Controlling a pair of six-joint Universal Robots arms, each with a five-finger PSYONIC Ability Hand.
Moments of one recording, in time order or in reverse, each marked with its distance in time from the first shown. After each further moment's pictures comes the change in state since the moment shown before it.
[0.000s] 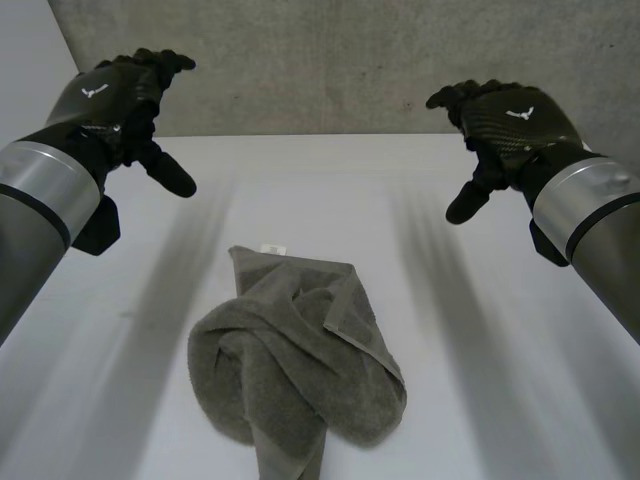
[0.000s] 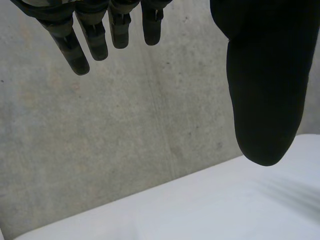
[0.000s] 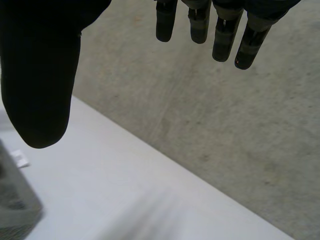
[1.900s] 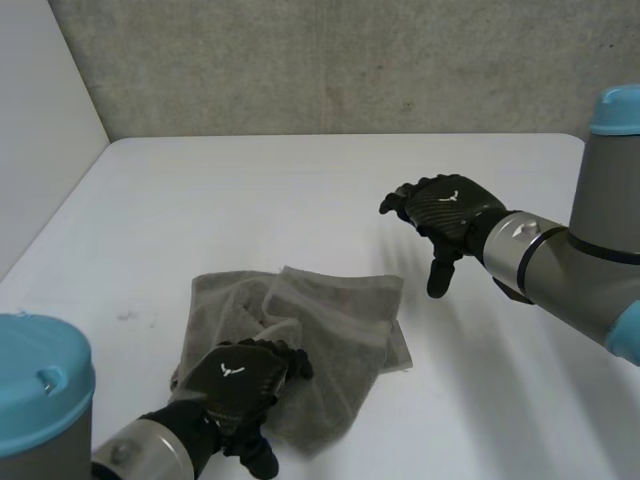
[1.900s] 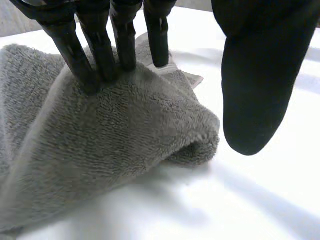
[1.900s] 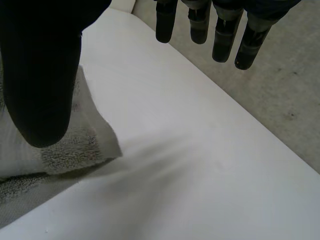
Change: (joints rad) left arm -0.323 -0.002 -0.462 -0.110 0.024 -0.002; right arm -0.006 0.270 -0.120 0.187 -0.182 -0.263; left_hand 0.222 0.222 0.221 0.216 0.184; right_hand 0.007 0.003 0.005 0.000 0.004
